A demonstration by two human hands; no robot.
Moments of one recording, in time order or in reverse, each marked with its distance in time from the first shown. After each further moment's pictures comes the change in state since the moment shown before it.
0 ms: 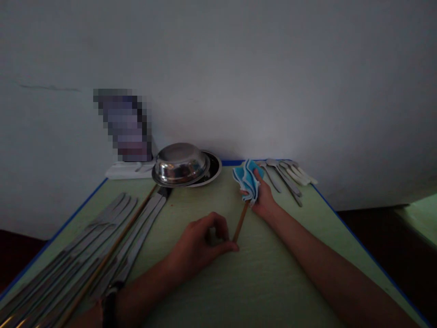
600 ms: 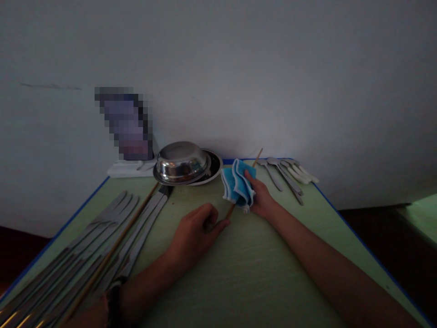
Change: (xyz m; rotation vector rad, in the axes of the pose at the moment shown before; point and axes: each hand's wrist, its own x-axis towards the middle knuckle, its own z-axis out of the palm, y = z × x) left_hand 0.007 -0.011 0.000 0.316 0.263 0.013; right_hand -0.008 0.004 0.004 -0.014 -0.073 0.138
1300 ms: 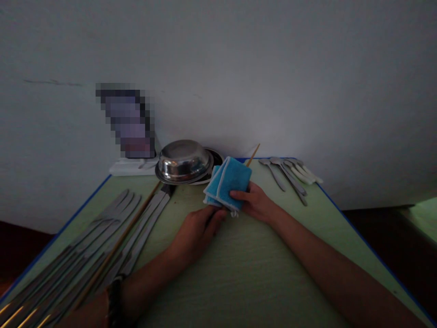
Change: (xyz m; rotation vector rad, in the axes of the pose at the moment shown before) left_hand 0.005 0.002 -0.007 -0.123 -0.181 -0.112; right_hand -0.011 0.012 0.005 -0.171 -0.394 0.001
